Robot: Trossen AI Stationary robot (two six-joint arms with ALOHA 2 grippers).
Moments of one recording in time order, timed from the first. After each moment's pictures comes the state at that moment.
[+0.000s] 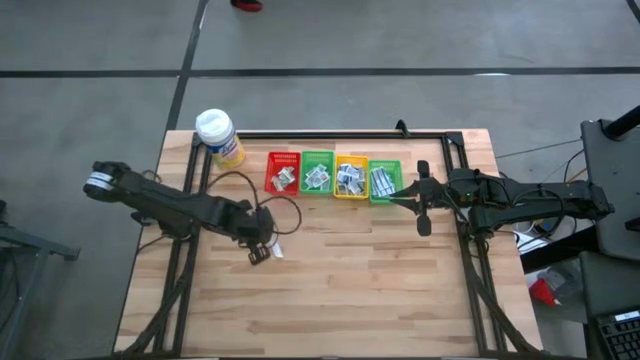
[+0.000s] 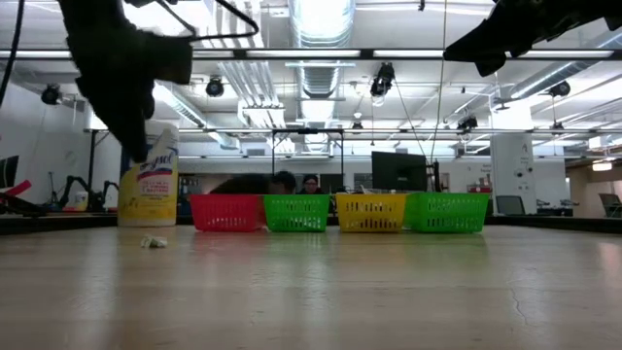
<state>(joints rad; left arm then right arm) -0.22 1.26 0.85 -0.80 -0.15 -0.67 -0.03 0.67 0.56 -0.20 0.08 0.00</state>
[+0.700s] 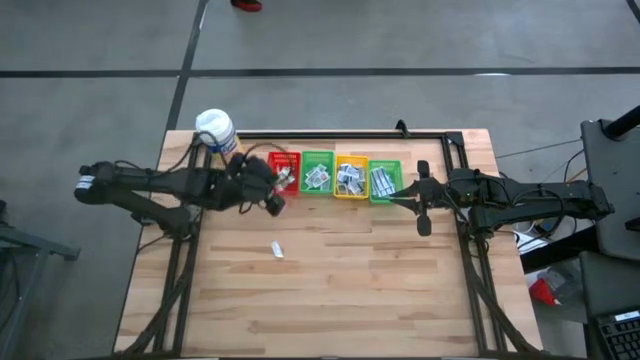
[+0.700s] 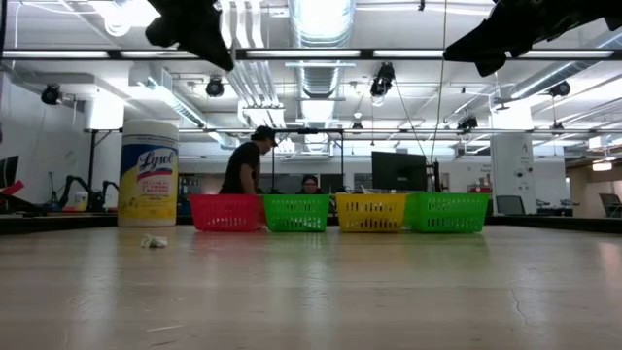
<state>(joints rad) -0.07 1.15 1.11 -0.71 -0.67 -0.55 -0.03 0.67 0.56 -0.20 0.08 0.00</state>
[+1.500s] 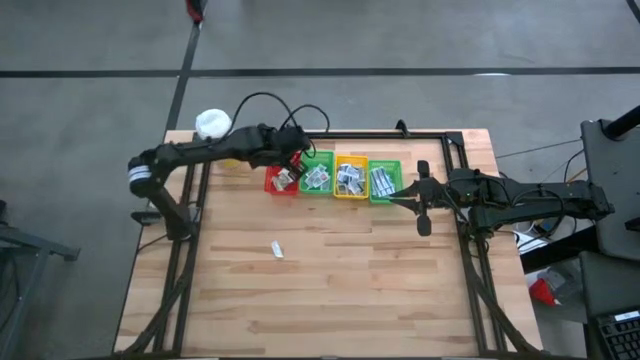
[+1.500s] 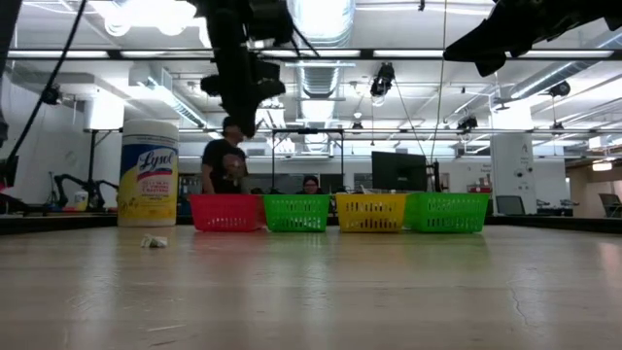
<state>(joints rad) 0.34 1.61 1.45 -0.95 -0.48 -0.35 -0.03 0.67 0.56 -0.20 0.08 0.00</state>
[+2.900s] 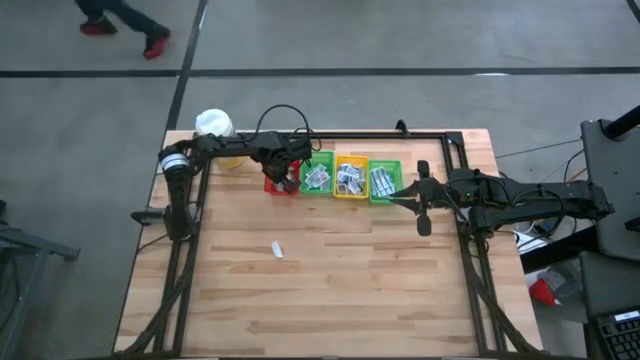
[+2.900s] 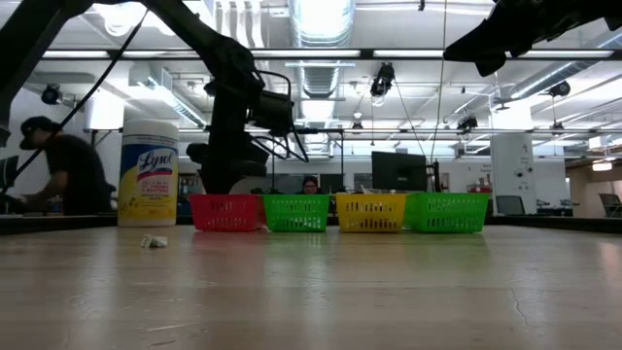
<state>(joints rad) 0.48 1.87 1.34 -1.00 -0.23 -0.37 -0.03 0.67 0.56 -0.20 0.08 0.00</state>
